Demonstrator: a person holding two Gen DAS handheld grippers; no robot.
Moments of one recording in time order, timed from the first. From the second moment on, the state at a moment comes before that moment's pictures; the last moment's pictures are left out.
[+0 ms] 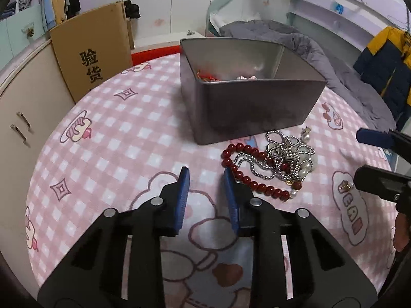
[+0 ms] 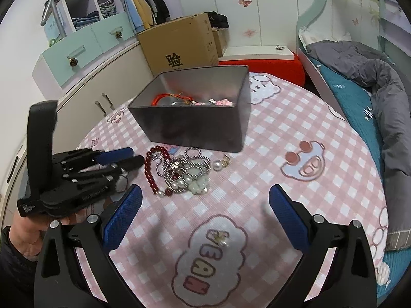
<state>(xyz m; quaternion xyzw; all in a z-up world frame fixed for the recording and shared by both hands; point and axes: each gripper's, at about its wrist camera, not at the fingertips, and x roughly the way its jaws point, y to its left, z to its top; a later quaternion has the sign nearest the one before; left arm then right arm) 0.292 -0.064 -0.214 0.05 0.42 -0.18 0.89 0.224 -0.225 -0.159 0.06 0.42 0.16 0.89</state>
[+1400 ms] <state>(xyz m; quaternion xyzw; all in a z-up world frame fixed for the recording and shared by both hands) 0.288 -0.071 -0.214 0.06 0.42 -0.20 0.88 0.260 -0.155 -0.180 -0.10 0.41 0.19 0.89</state>
